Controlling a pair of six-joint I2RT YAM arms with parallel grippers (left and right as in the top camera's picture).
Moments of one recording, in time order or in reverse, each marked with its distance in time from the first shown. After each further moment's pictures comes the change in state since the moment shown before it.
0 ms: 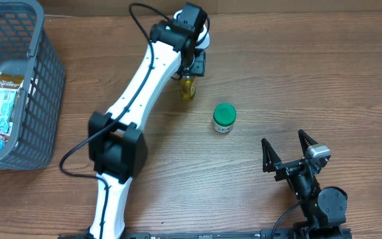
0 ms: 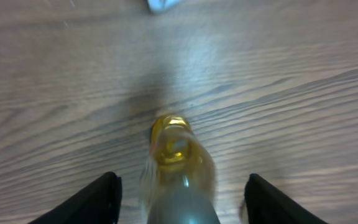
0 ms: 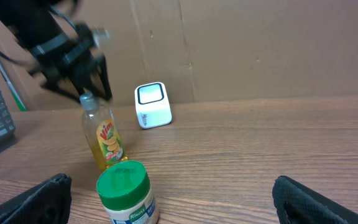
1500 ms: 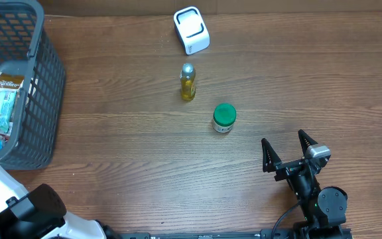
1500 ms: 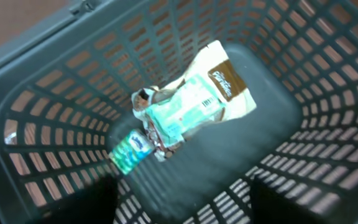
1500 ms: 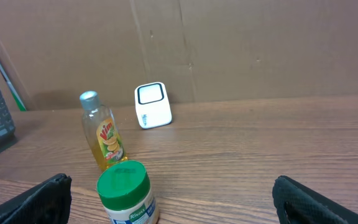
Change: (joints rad) left arm 1.052 -0.463 -0.014 -0.187 -0.149 0.124; right arm 0.000 0.000 0.000 0.000 0.000 0.000
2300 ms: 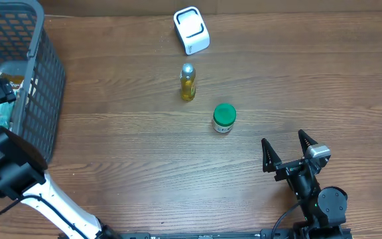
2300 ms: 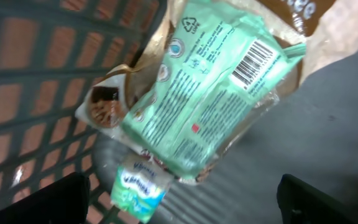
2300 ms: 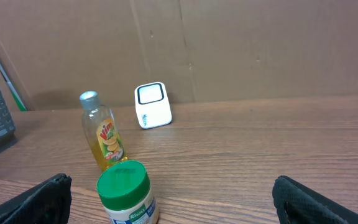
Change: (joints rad) left arm 0.010 0.460 -0.005 0.056 -0.086 0.375; right arm 0.000 0.000 0.000 0.000 0.000 0.000
